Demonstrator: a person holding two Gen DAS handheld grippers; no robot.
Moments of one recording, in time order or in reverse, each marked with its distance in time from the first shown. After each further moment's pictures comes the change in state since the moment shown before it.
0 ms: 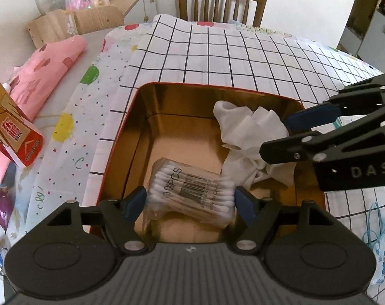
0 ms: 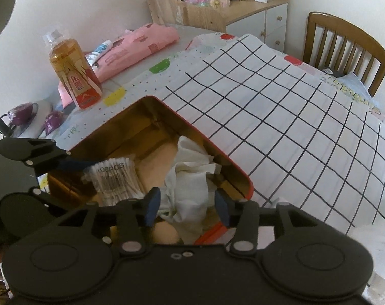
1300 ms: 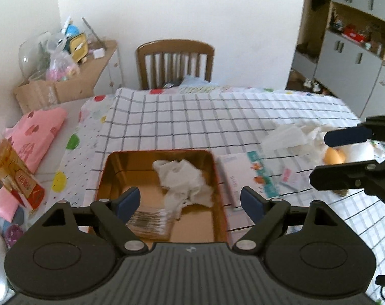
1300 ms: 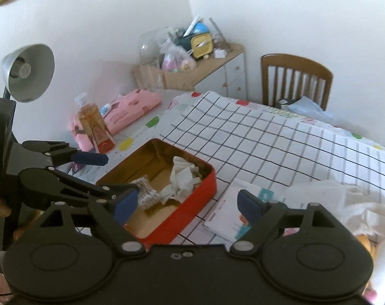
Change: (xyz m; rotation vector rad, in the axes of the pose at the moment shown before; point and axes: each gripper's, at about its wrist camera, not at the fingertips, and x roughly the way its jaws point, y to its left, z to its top) left arm -0.124 -0.045 -0.014 0.129 -0.254 -0.142; right arm -0.168 0.014 -0.087 0.143 -0.297 -0.082
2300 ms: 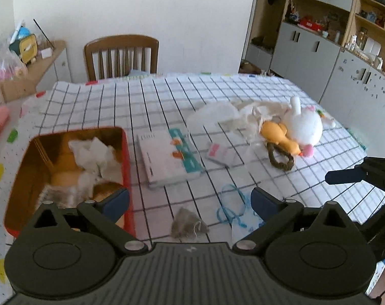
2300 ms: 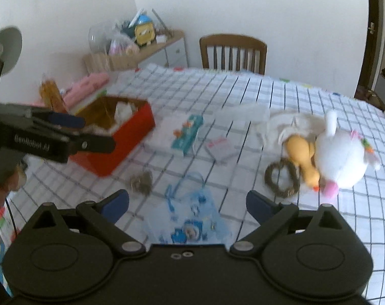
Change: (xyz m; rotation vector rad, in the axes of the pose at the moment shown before) left arm 0.015 -0.085 -0.051 0.075 0.014 -0.173; right arm -0.058 -0.026 -0.138 0.110 0.021 -0.219
